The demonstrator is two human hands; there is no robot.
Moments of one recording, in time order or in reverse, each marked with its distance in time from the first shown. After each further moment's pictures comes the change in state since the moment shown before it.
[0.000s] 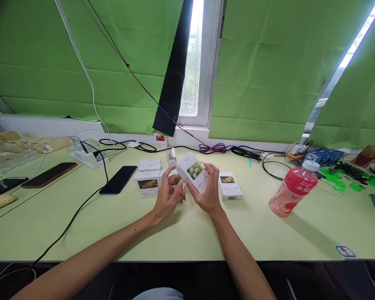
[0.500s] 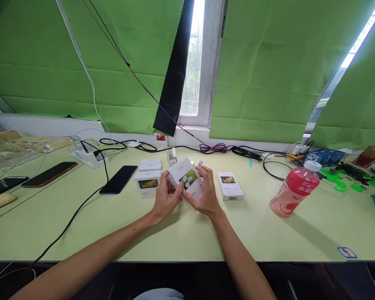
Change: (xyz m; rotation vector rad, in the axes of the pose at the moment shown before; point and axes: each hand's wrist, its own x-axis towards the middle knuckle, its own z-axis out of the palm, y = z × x) left_hand 0.002 0.005 0.000 0.149 0.148 0.019; right_hand -0.001 -0.009 -0.001 0.111 -0.155 -0.041
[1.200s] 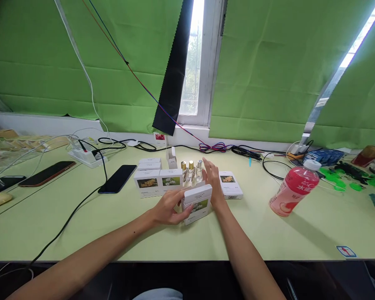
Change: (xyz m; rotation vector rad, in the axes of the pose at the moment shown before) left_hand -0.005 -0.005 -0.007 0.392 -0.343 0.733; right_hand 0.007 0.073 0.004 -0.300 0.039 0.137
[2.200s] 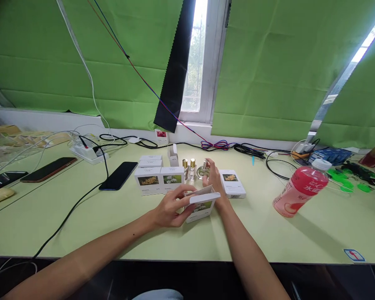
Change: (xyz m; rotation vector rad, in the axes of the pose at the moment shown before) left_hand 0.003 0.009 0.001 0.024 0.087 0.149; right_hand -0.002 0.018 0.008 0.088 -0.099 0.107
